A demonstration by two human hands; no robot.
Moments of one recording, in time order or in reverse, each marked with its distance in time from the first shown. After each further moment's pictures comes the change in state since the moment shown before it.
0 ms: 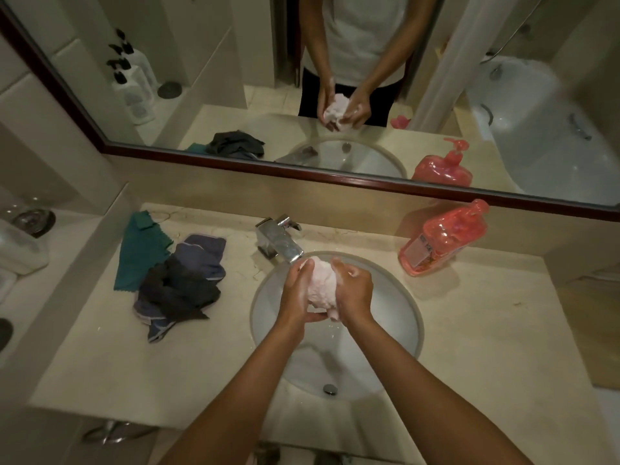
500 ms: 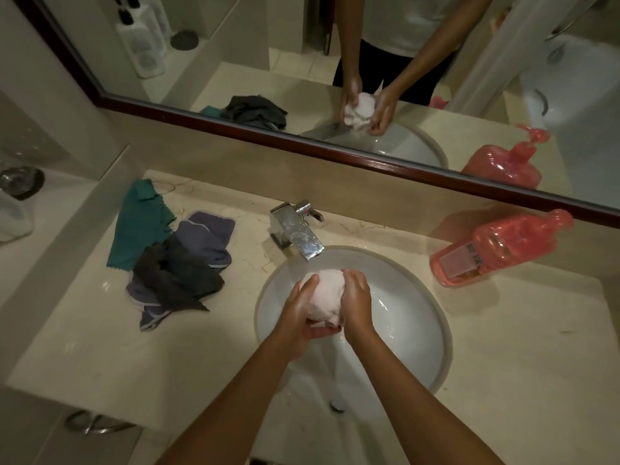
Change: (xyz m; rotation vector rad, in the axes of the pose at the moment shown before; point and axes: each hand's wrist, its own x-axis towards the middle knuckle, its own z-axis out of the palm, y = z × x) left_hand 0.068 -0.057 -0.044 -0.174 -0.016 -0.243; right_hand 0.052 0.061 0.041 -0.015 -0.112 0.103
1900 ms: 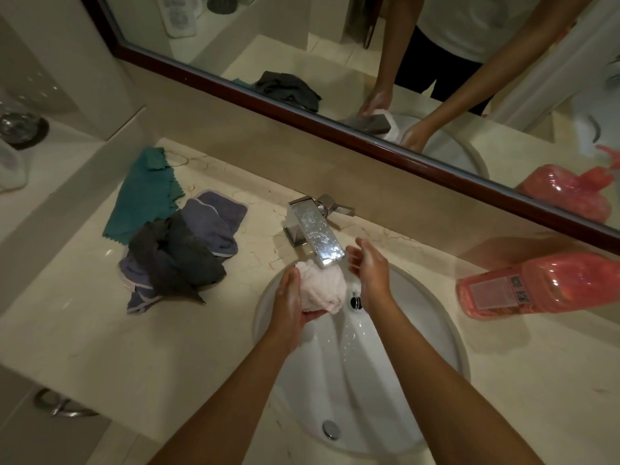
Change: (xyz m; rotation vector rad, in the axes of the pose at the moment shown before) left_hand 0.068 -0.008 -0.026 -0.219 0.198 0.236; right_hand 0.096 -0.020 0.024 -0.050 -0.104 -0.045
